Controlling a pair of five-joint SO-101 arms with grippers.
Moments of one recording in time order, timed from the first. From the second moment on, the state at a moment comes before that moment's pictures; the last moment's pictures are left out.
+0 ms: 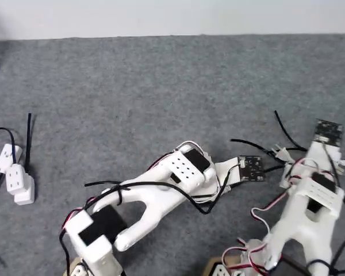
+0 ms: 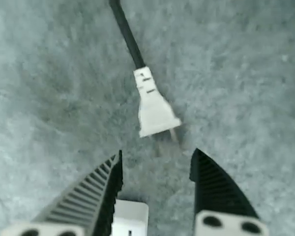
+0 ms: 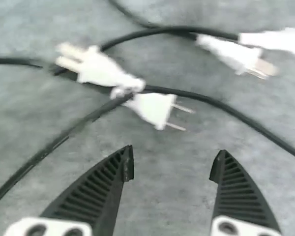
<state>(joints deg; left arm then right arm) 43.4 12.6 17.8 61.8 -33.4 33.2 -25.0 56.4 38.9 14.0</state>
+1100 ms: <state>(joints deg) -11.5 -66.9 54.6 75.4 -17.7 -9.2 -20.9 26.5 95.9 75.6</state>
